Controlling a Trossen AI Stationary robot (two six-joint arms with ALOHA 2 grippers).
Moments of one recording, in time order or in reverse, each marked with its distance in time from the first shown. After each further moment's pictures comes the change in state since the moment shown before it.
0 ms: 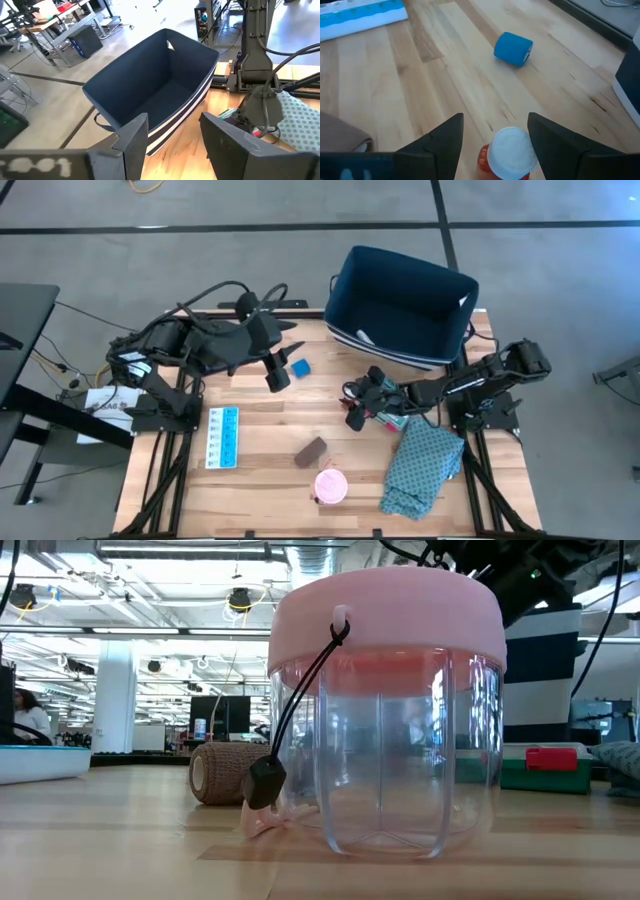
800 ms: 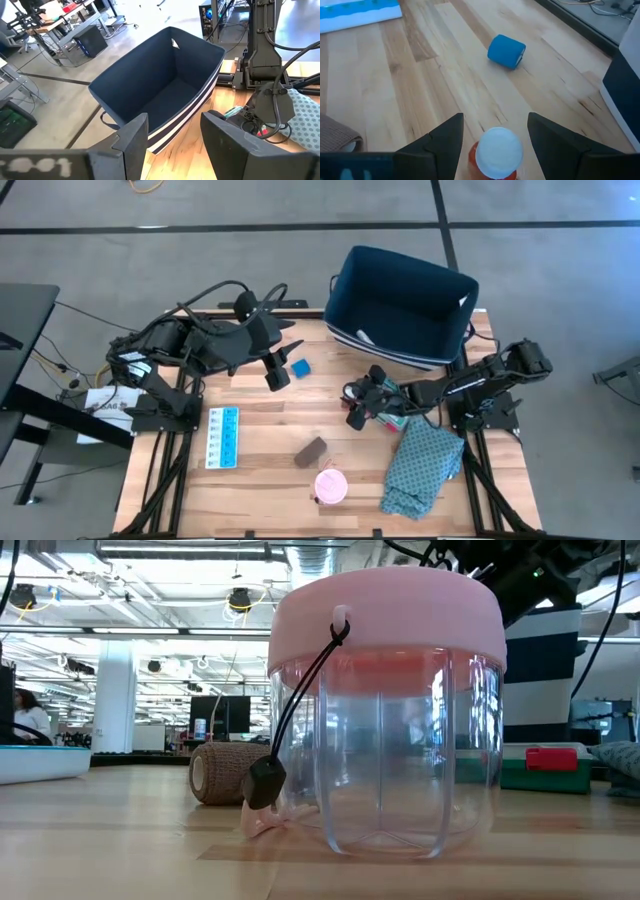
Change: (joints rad) left arm 0.000 0.000 0.000 -0.012 -0.020 0.010; right arm 0.009 -0.008 -0.002 -0.008 0.041 -0.038
